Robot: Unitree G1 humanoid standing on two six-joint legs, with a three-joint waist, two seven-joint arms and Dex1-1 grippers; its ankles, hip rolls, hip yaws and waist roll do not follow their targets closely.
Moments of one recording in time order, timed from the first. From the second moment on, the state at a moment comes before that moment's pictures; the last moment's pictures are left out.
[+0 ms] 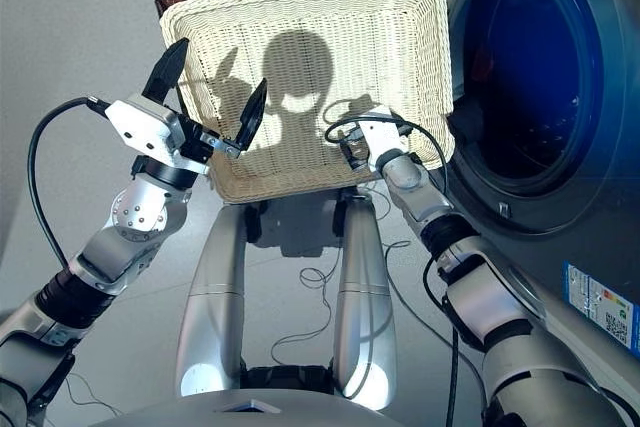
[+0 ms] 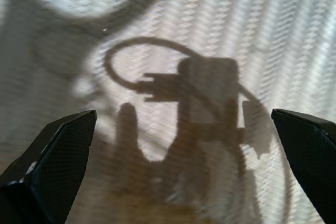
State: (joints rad) left arm -0.41 0.59 -0.50 -0.17 -0.46 -0.34 0.19; right arm -0.67 -0.51 0.62 0.68 0.48 -0.15 -0.01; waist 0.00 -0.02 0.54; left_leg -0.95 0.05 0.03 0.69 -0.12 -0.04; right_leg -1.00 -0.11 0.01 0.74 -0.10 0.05
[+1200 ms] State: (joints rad) left arm 0.06 0.23 -0.10 1.15 -0.32 -0.21 -0.14; right arm 0.05 -0.30 0.15 1.07 0.40 -0.18 0.10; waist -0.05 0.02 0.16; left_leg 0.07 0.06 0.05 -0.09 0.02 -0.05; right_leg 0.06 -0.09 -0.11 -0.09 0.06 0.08
